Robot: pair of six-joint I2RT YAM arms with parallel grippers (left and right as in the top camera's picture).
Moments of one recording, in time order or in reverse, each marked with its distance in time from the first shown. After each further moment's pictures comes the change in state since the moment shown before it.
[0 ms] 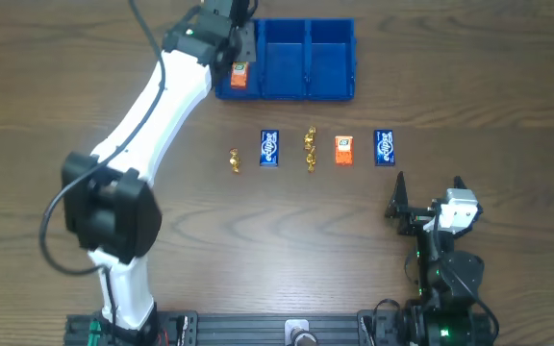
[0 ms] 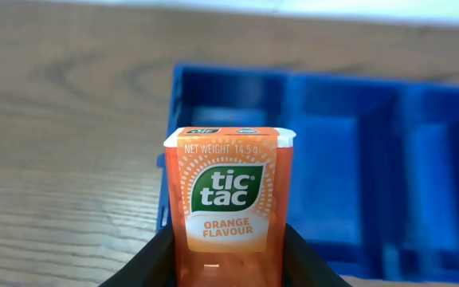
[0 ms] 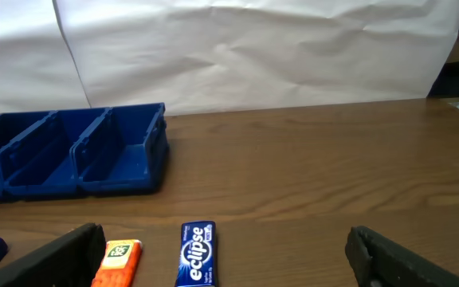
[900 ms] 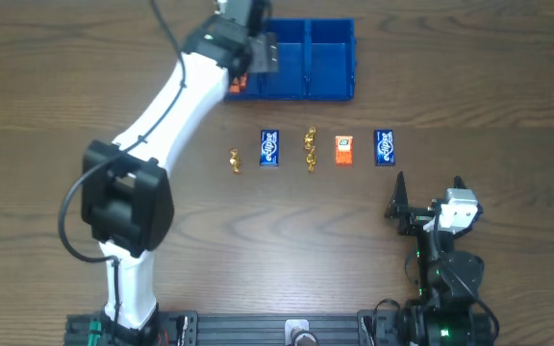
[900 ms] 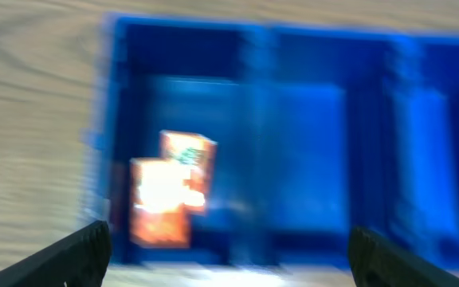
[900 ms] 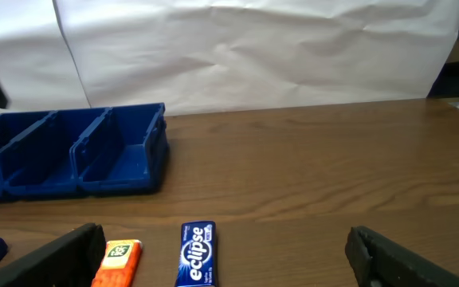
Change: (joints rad) left arm -0.074 0.079 0.004 0.011 0.009 -0.044; right arm 0.000 0.000 0.000 0.000 0.000 0.000
